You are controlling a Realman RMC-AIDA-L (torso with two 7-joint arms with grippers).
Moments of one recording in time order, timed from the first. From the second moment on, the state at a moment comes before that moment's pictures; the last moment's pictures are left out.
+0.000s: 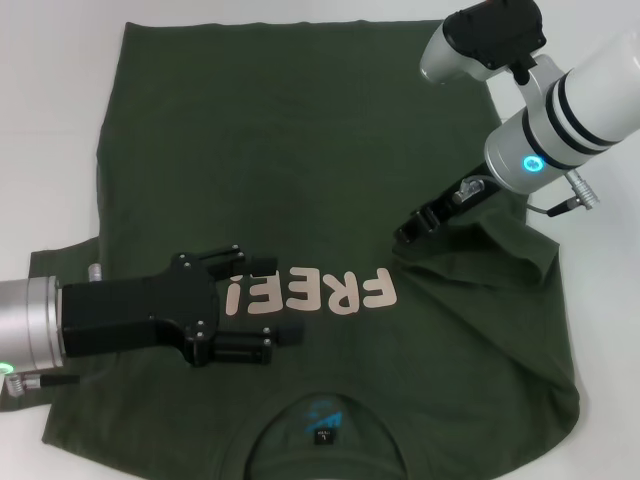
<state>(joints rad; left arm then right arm) -0.53 -2.15 0.61 0.75 2.02 1.77 -1.35 1.00 2.09 -1.06 -0.74 -2.70 -1.22 2.53</state>
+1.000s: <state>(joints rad) -0.53 -2.15 0.61 0.75 2.01 1.77 -1.36 1.00 2.09 -1.17 -0.74 -2.81 -1.23 2.51</state>
